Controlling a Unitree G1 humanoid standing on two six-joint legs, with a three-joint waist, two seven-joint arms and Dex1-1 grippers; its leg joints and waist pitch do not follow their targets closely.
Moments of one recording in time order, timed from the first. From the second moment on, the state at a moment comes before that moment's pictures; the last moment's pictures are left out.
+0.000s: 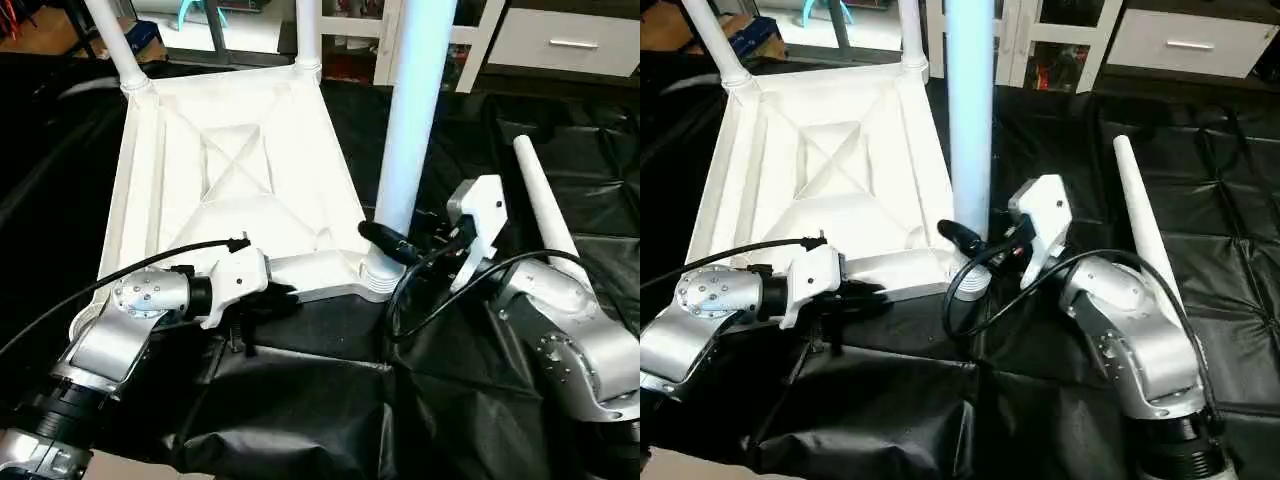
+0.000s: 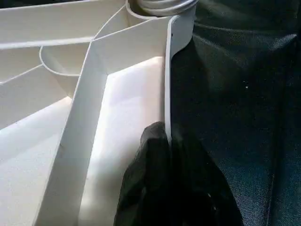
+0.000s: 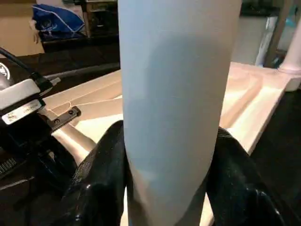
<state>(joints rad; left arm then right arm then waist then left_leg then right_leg) -0.37 0.56 -0.25 0.15 -0.05 0.07 -1.06 -0.30 -0.38 0.09 -0.26 0.42 0.42 0.64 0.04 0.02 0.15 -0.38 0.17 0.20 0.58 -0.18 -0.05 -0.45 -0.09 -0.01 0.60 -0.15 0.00</state>
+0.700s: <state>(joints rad) -0.36 0.56 -0.25 0.13 -0.04 0.08 -1.06 -0.31 -0.39 0.12 -0.15 0.33 0.22 0.73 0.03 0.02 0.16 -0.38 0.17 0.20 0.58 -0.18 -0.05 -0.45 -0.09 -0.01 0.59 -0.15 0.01</state>
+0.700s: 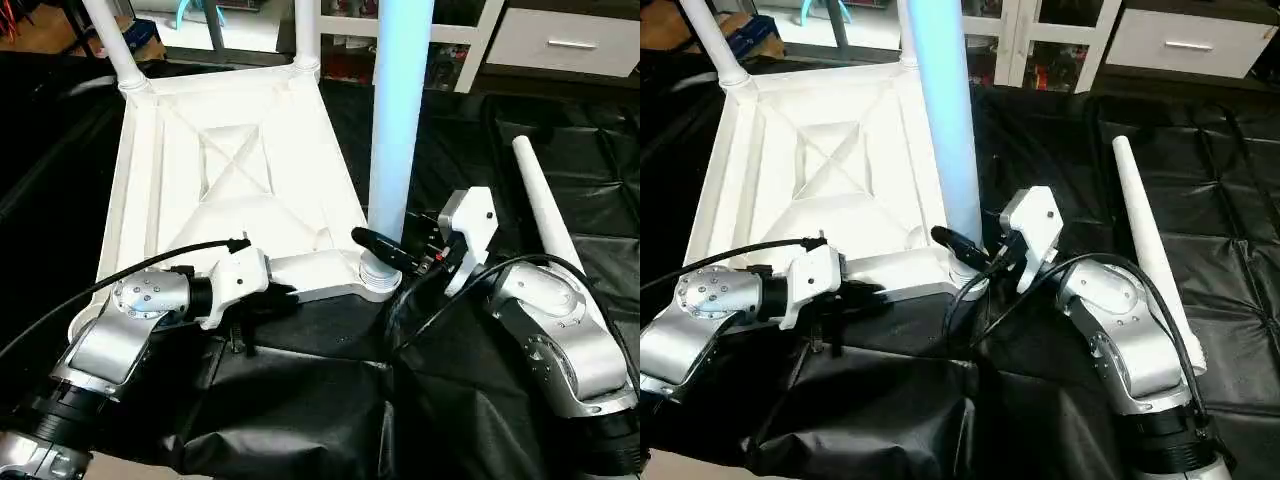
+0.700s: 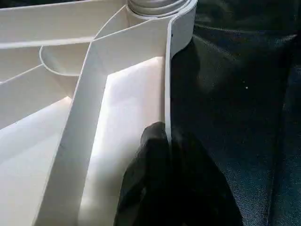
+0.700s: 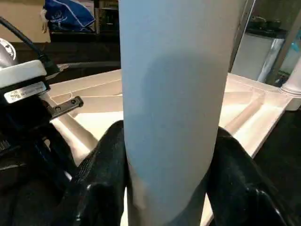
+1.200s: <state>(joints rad) -0.36 0.57 -0.25 0.12 -0.03 0.07 -1.05 -0.32 -0.41 0.12 -0.15 0.36 0.25 0.79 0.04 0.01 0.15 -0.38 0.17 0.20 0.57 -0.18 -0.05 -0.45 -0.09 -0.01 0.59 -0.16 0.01</state>
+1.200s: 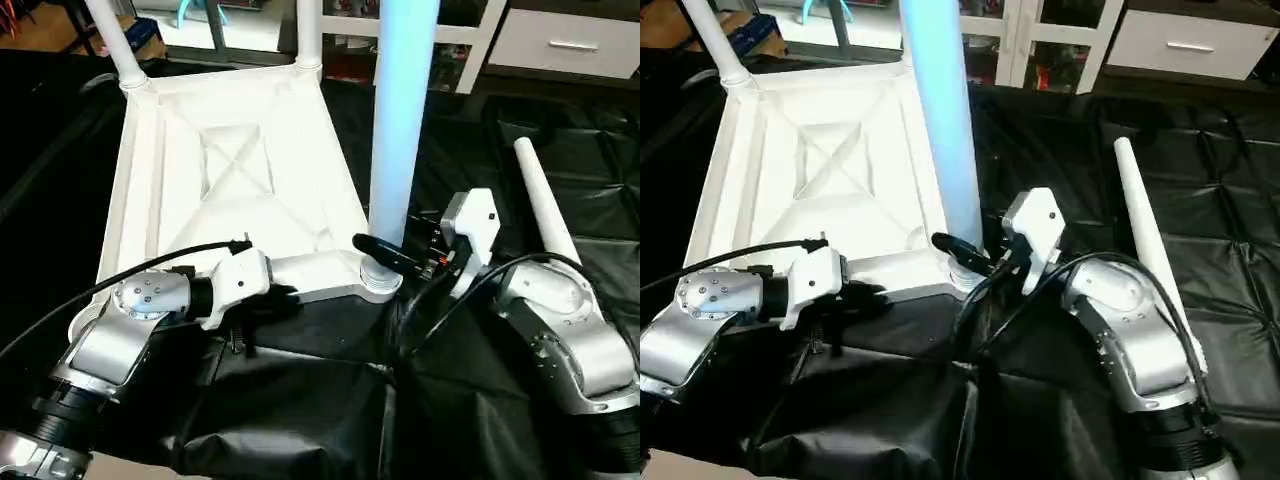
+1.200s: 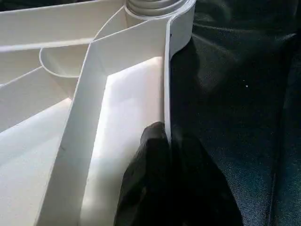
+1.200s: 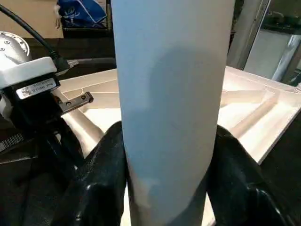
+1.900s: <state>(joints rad) -0.36 0.56 -0.25 0.13 -0.01 0.06 -1.04 -0.39 -0.30 0.02 0.01 0.47 0.36 0.73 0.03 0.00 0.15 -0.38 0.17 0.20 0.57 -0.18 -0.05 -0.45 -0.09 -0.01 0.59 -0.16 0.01</state>
